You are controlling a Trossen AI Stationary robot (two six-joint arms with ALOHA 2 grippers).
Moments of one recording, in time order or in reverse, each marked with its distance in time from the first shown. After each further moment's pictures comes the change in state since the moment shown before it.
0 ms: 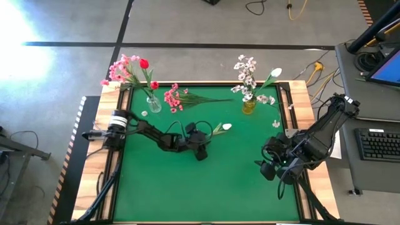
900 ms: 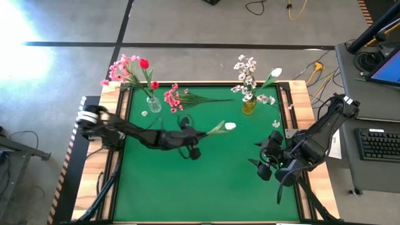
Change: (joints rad) left arm -0.067 -0.370 -0.108 0.023 -0.003 0.028; right arm 0.000 0.000 -0.052 0.157 0.188 -0.206
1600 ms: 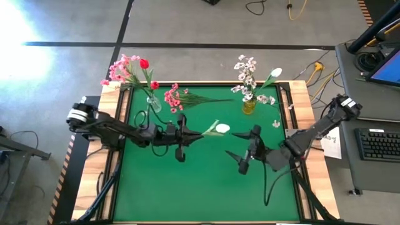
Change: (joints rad) left arm -0.002 -0.145 -0.148 0.643 0.341 0.136; right arm -0.182 0.002 -0.309 1.140 0.223 -0.887
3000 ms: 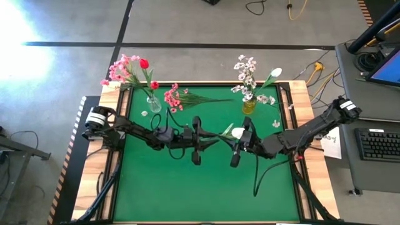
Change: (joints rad) left arm -0.001 0.243 0.230 0.015 0.002 -0.003; right arm -0.166 0.052 -0.032 0.384 -0.212 -0.215
